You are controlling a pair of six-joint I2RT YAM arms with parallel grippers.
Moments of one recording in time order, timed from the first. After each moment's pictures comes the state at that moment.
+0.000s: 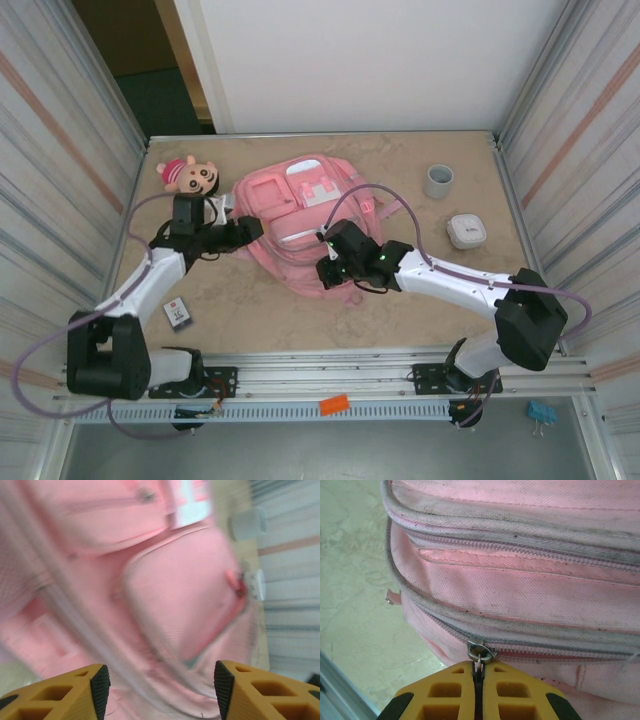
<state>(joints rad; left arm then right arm) -0.13 1.24 0.77 -0.26 0.67 -0.48 0.93 1.45 0.98 -0.41 -0.04 0.48</state>
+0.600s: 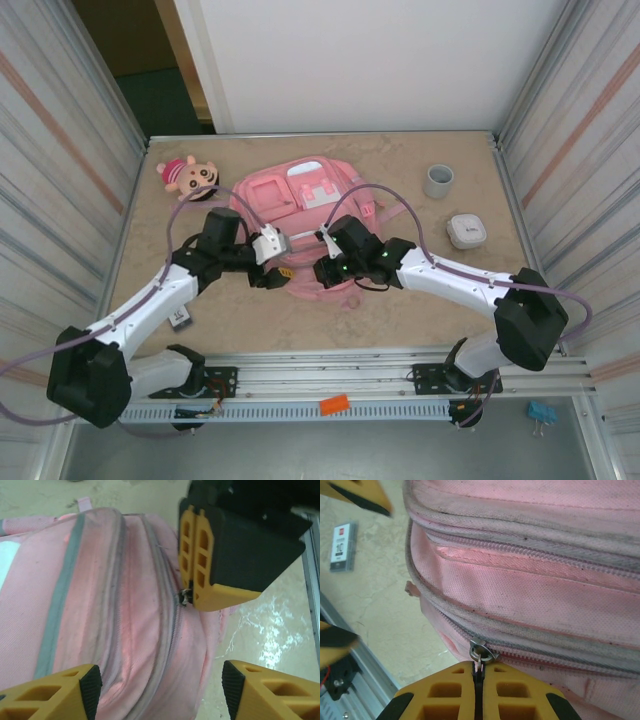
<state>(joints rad) -0.46 1.16 0.74 -0.37 0.63 0.69 0.89 1.45 0.98 -0.38 -0.18 0.48</state>
